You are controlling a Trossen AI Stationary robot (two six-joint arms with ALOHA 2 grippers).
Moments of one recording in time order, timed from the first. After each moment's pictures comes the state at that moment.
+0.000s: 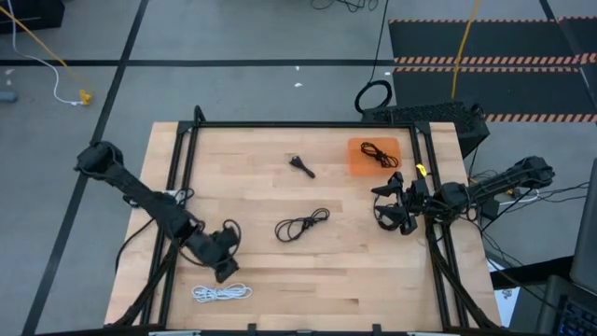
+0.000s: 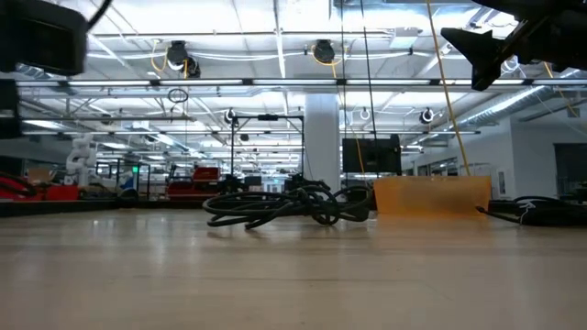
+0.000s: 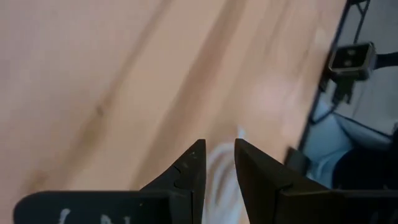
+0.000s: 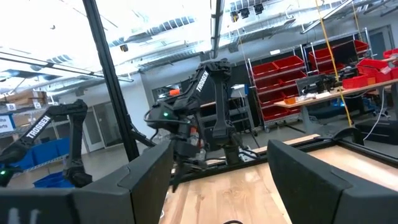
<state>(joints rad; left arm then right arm) -0.67 1.23 0.58 -0.23 -0.04 -1.27 0.29 0.51 0.01 0.80 0.29 0.20</state>
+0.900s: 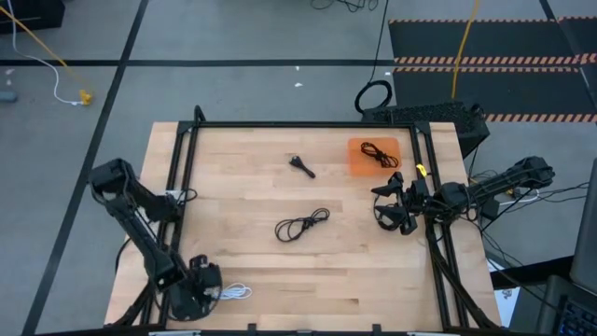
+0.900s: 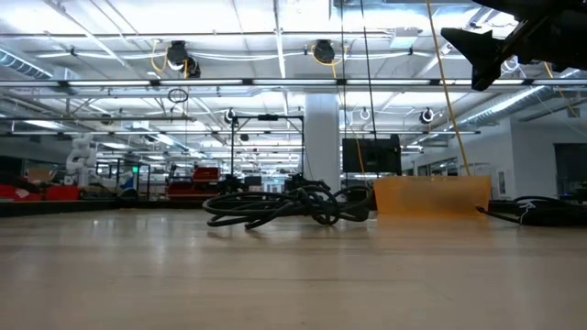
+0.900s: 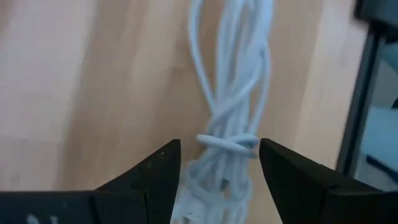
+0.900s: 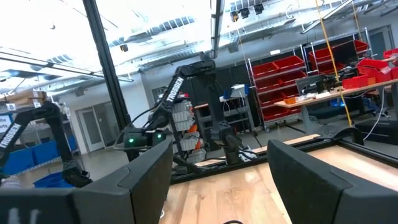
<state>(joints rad) -1.06 1.55 0.78 -0.43 -0.15 -1.28 0.29 0.51 0.01 0.80 0.29 0.20</state>
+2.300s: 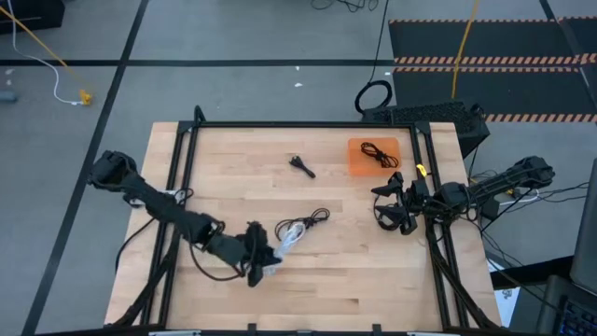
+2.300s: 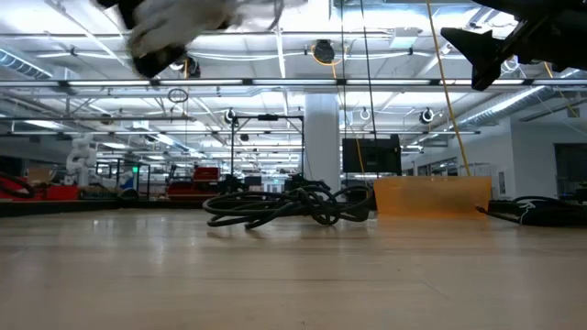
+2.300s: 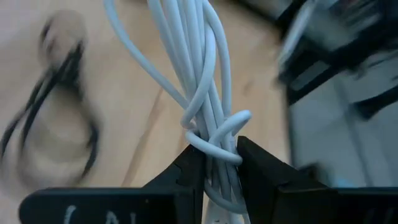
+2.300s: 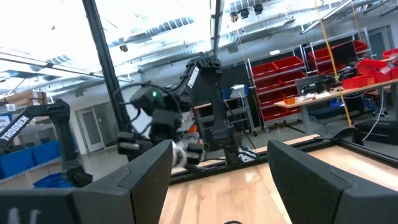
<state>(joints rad) -0.52 1.46 0.83 0.11 -0.32 -0.70 0.29 0.51 0.01 0.80 0.29 0.20</state>
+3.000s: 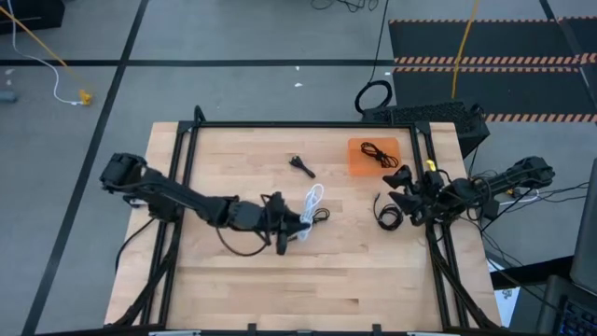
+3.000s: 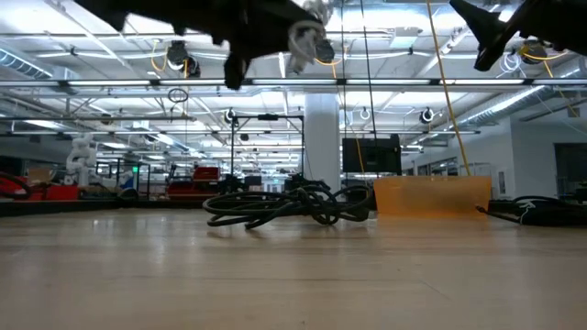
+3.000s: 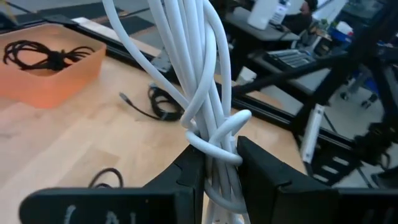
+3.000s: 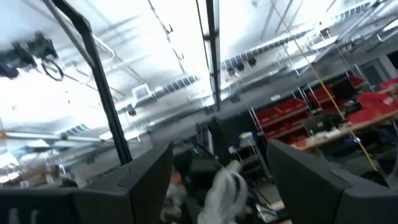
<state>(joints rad) -0.26 1.58 0.83 0.54 -0.27 -0.45 0.29 0.51 0.01 1.06 0.35 0.25</state>
